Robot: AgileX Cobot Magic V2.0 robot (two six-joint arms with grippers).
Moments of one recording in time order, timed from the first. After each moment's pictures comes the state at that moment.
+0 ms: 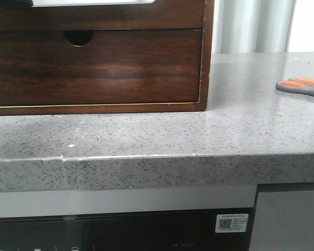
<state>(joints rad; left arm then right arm) -0.26 1.11 -0.65 1.11 -0.34 0.27 -0.17 0.32 -0.35 0.06 0.42 -0.01</state>
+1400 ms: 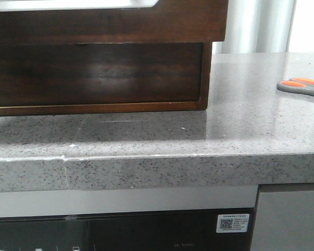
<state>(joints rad) -0.63 0.65 -0.39 1.04 -0.07 0.25 -0.16 0.33 -0.35 0.07 0.47 -0.01</state>
